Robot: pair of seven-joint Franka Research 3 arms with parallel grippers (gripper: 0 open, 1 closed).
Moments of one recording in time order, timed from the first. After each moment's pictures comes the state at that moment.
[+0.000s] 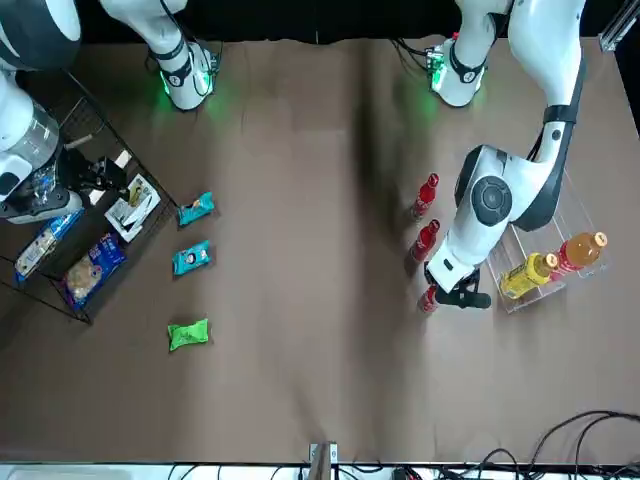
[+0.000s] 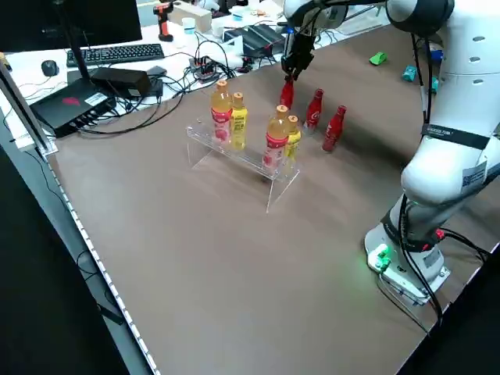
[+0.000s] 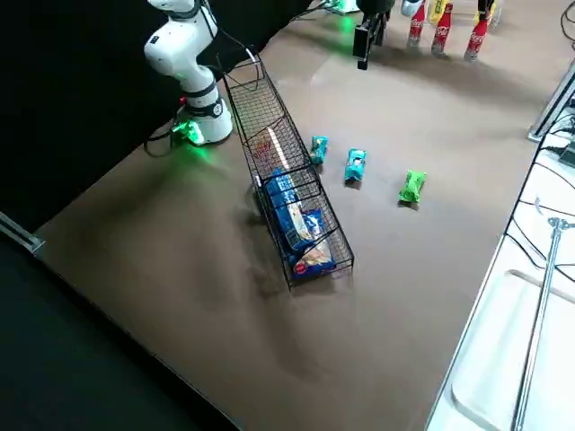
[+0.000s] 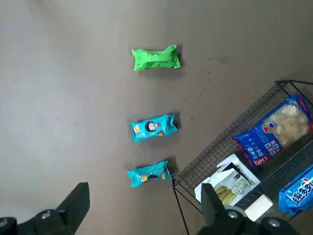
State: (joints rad) left arm -0.17 0.41 -0.18 -1.78 0.21 2.25 -0.34; right arm 0.11 -0.02 -0.04 -1.73 0.06 1.71 -0.05
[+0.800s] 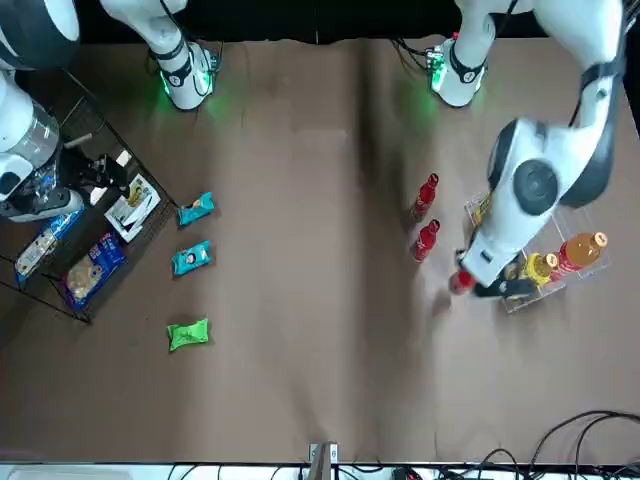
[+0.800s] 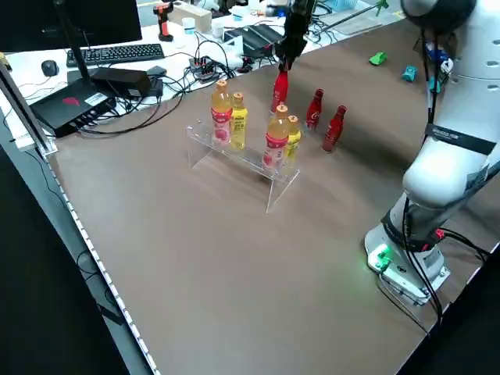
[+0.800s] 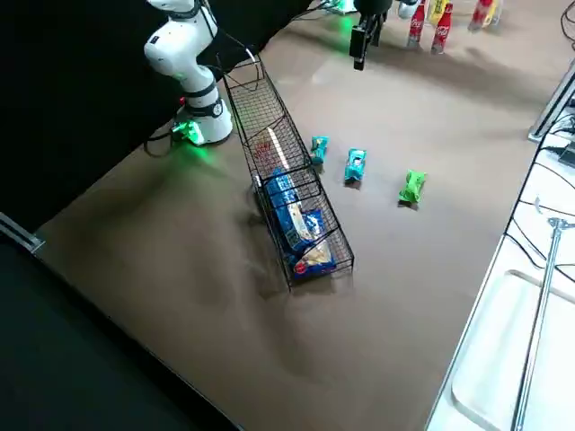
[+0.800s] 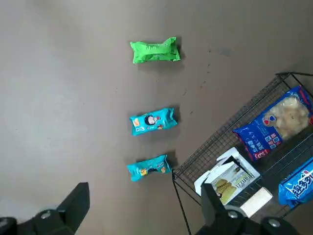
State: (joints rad) left arm -0.09 0.27 -0.18 -1.73 0.22 1.94 -0.37; right arm 0.11 -0.02 -0.04 -1.73 0.06 1.68 -0.04
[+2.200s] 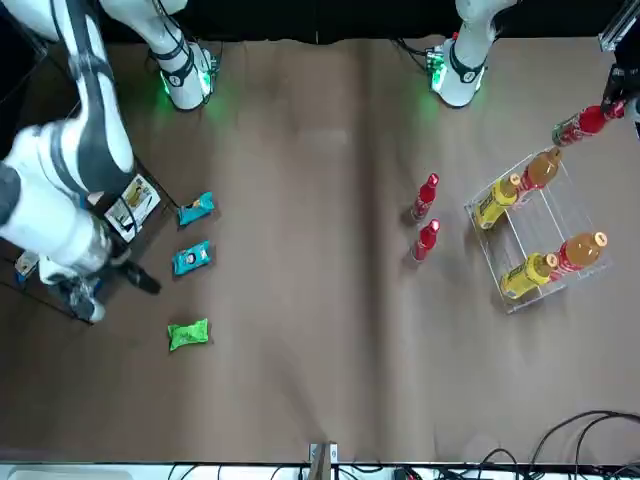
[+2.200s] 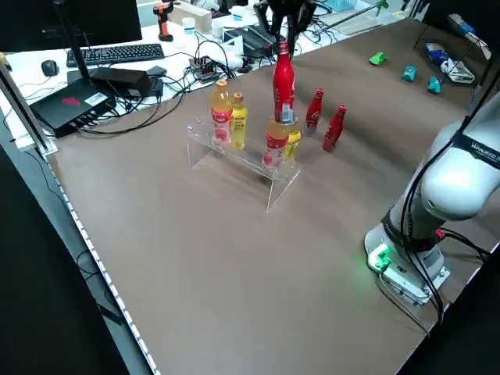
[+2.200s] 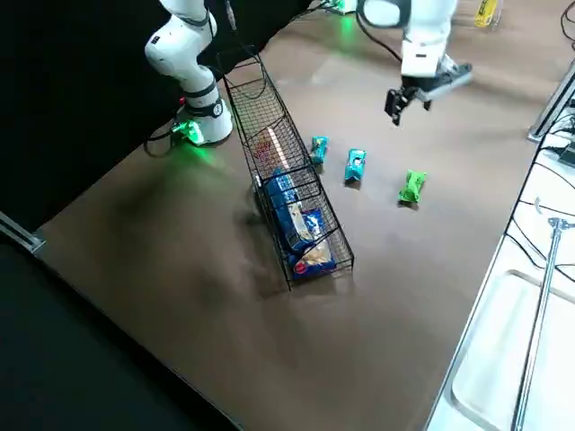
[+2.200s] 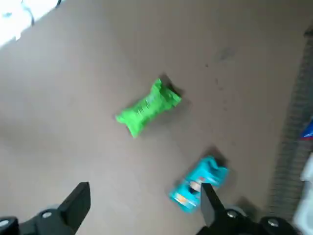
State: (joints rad) left arm 0.37 -0.20 -0.17 -1.81 0.13 1.40 0.58; right arm 0.14 0.37 -0.03 -1.60 0.10 2.03 0.63
